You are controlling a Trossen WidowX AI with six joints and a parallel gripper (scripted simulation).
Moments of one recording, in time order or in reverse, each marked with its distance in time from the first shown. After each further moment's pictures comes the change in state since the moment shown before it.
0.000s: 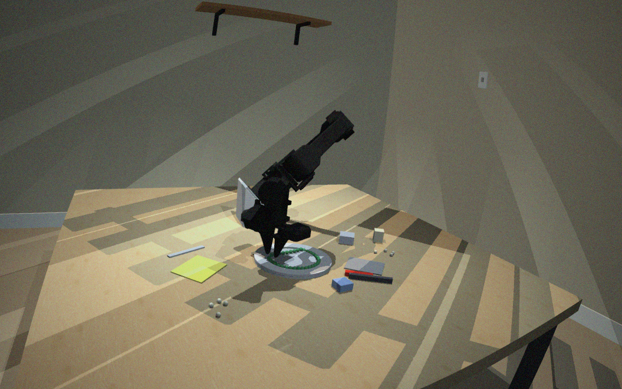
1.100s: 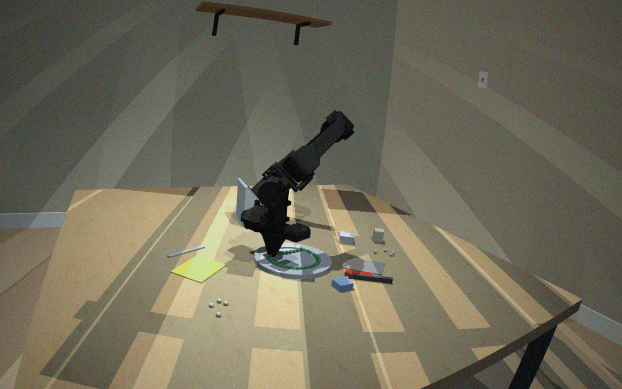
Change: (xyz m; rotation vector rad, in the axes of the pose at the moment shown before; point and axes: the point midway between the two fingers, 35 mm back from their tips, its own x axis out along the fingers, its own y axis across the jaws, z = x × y) arm 0.001 -0.001 0.000 0.002 0.003 -0.002
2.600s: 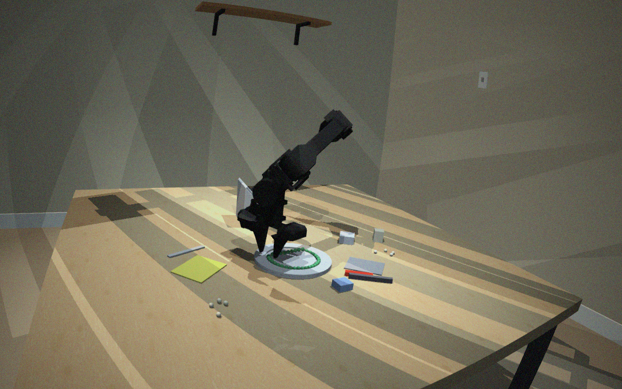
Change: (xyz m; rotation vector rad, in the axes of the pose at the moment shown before) arm -0.001 -0.008 0.005 0.001 -0.001 0.004
